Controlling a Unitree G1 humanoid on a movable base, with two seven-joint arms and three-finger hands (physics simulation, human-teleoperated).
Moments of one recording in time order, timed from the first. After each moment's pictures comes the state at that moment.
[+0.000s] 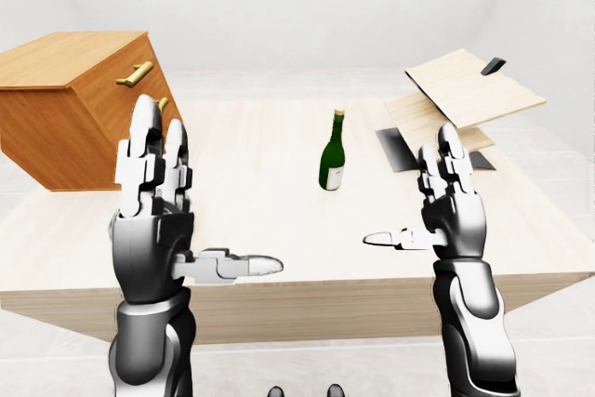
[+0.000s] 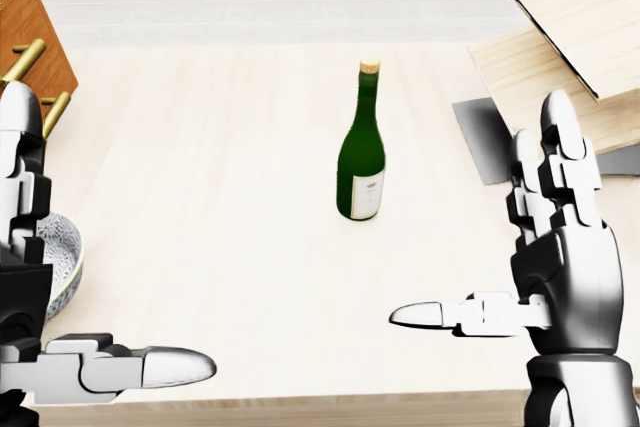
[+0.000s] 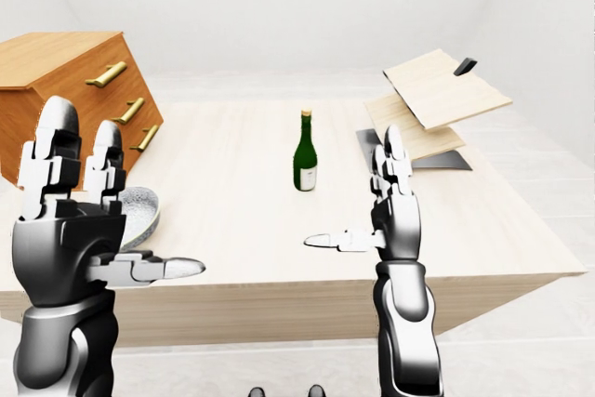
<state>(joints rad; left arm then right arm) 0.11 0.01 0.01 -0.84 0.02 0.09 -0.05 0.04 -0.02 -0.09 -0.52 0.04 0.09 0.04</state>
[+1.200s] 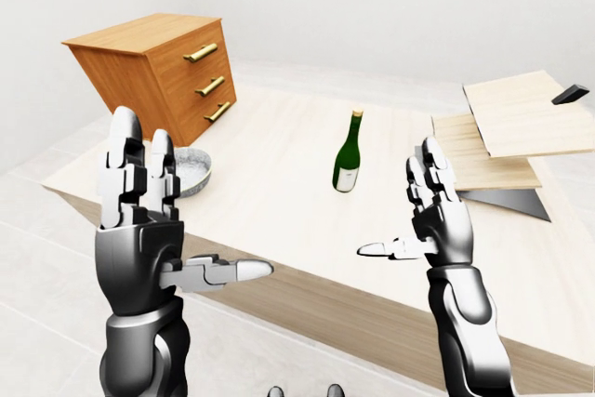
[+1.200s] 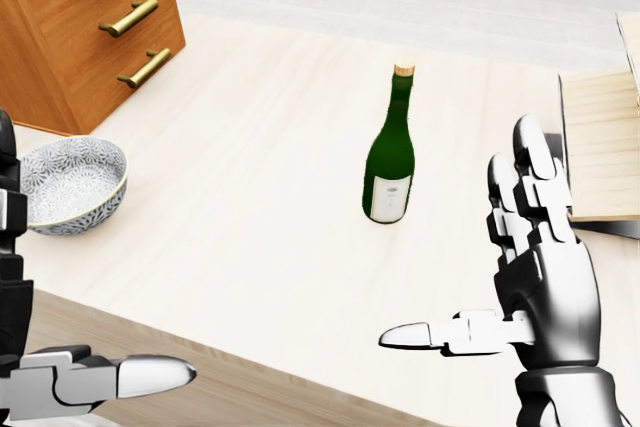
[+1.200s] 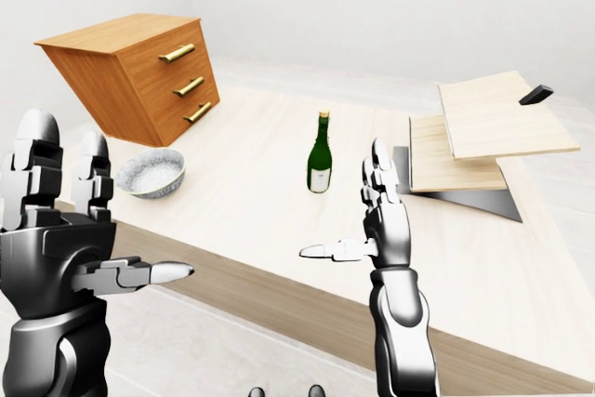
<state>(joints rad) 0.17 -0.01 0.04 -0.87 -0.04 0.09 -0.02 0.08 -0.01 -0.06 -0.49 0.04 0.09 0.07</state>
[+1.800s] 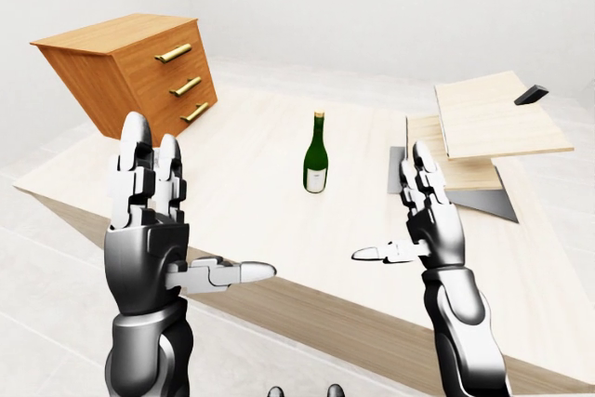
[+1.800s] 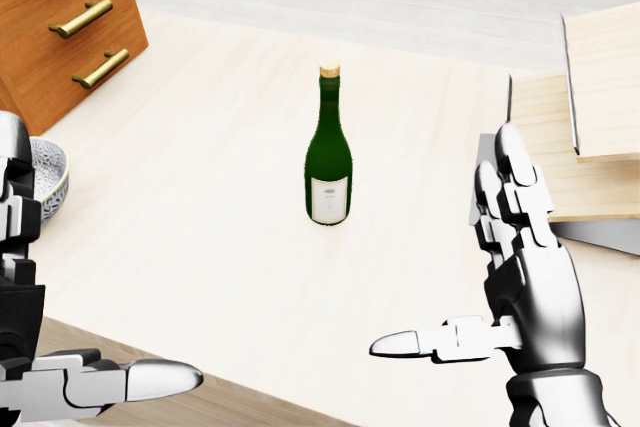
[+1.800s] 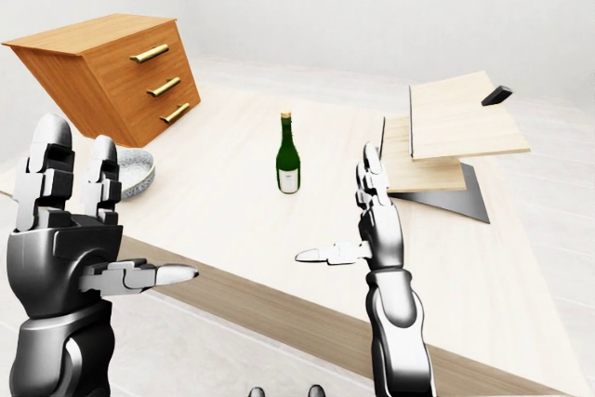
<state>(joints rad) 0.19 -0.01 0.02 -0.86 -0.04 0.09 -0.02 0.09 -0.02 -0.04 -0.47 0.00 0.09 0.08</state>
